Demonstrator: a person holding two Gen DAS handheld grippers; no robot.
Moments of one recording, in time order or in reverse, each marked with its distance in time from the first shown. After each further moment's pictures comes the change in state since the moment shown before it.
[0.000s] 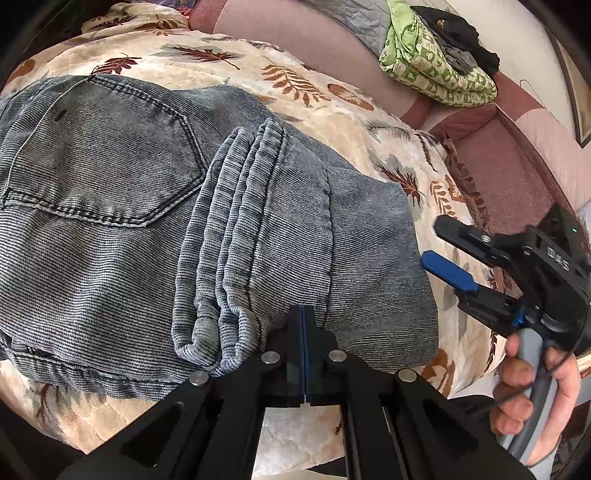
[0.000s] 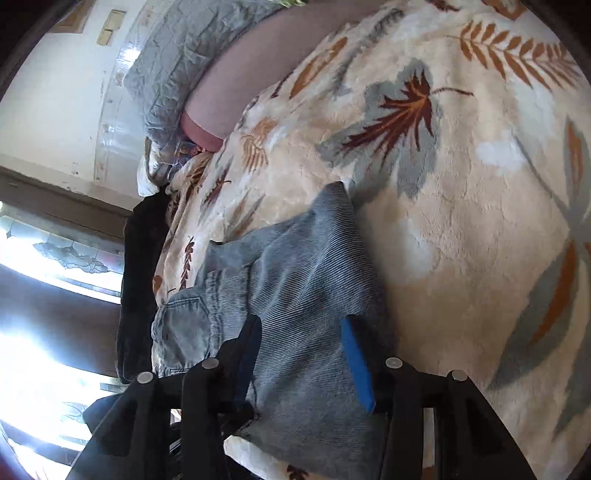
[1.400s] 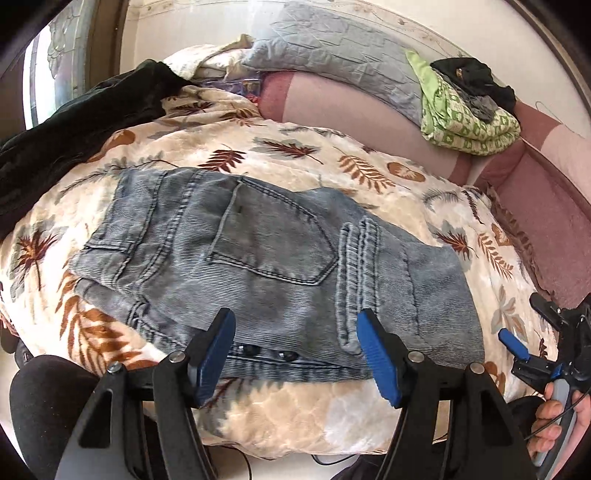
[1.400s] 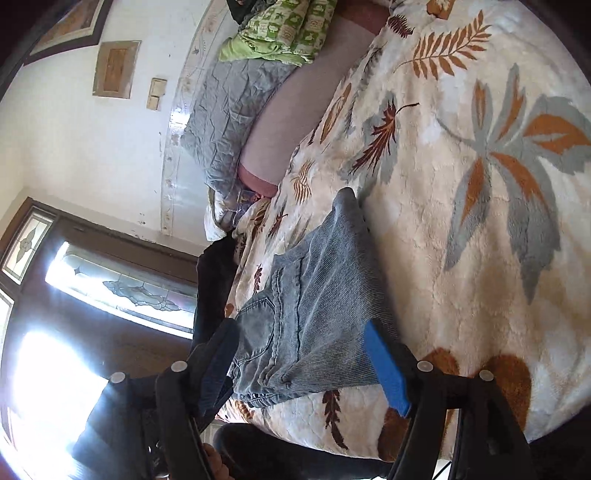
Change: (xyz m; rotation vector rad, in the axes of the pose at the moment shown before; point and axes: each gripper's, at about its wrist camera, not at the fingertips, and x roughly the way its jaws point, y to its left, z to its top) left arm -0.105 0.034 -0.021 0.035 -0.305 0.301; right arm -0.053 -0.040 -0.054 0.136 -0.164 0.277
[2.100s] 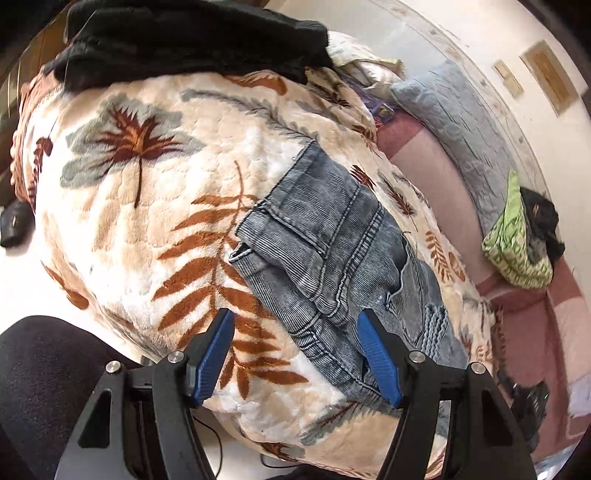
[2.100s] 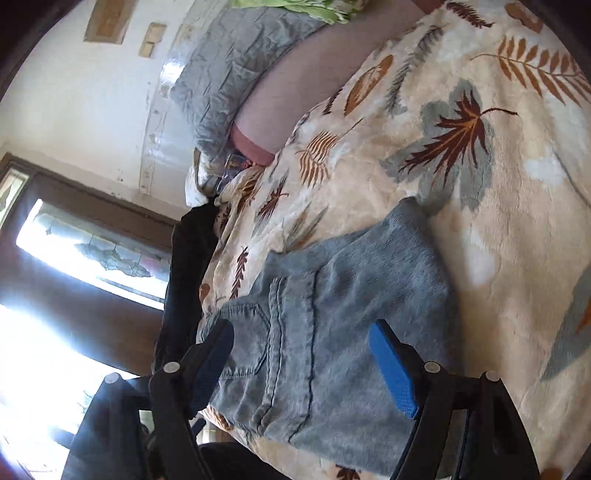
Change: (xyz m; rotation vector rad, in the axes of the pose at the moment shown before) left arm -0.007 0.172 -0.010 -0.582 0.011 -0.081; right arm 0.086 0.047 0.019 -0.164 0.152 -0.135
